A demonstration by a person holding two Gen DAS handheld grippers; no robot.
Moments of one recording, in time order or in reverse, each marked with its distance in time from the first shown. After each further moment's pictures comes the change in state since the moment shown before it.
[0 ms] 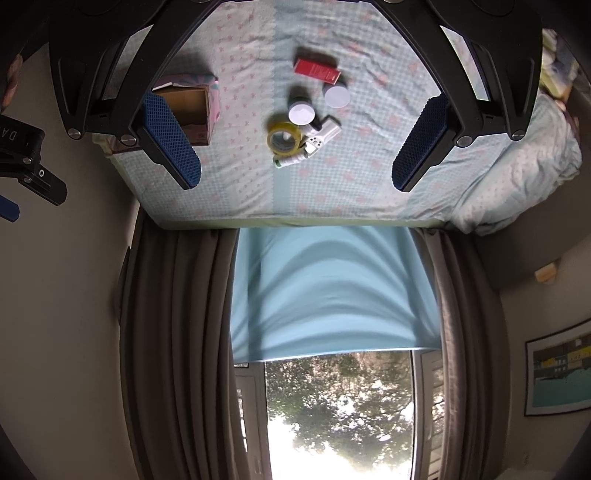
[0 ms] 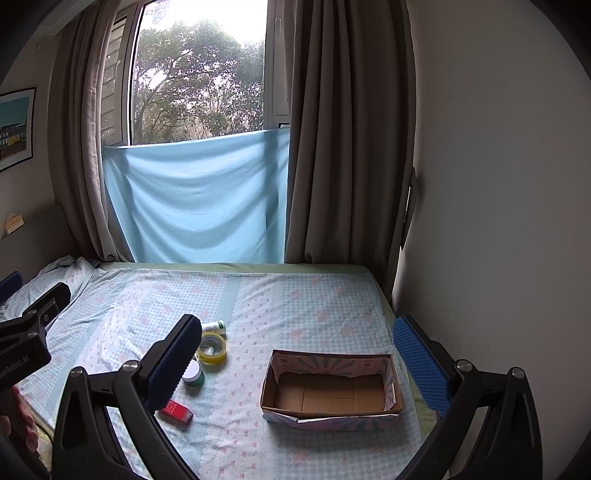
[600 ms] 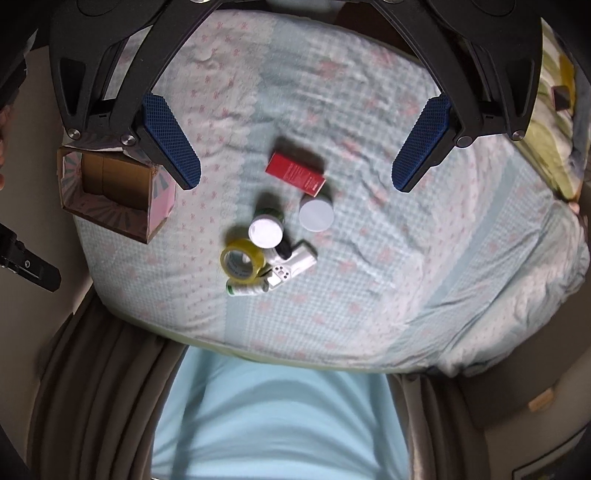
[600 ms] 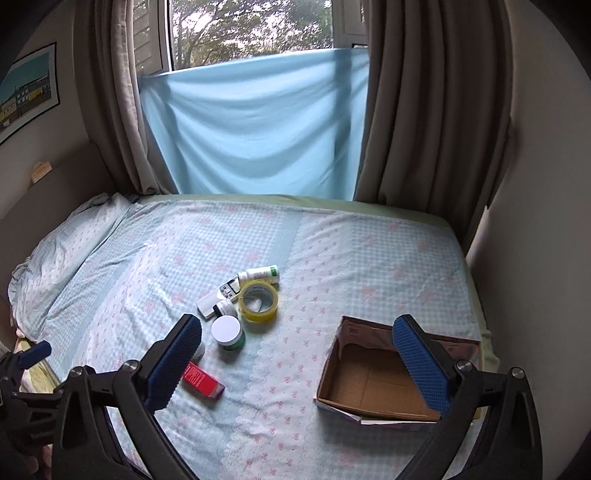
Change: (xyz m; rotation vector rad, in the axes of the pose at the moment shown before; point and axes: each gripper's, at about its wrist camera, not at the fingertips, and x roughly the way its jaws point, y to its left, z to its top) left arm 0.151 0.076 -0.128 -0.213 0.507 0.087; right arm 0.175 0.085 -0.028 -0.108 0.282 0.272
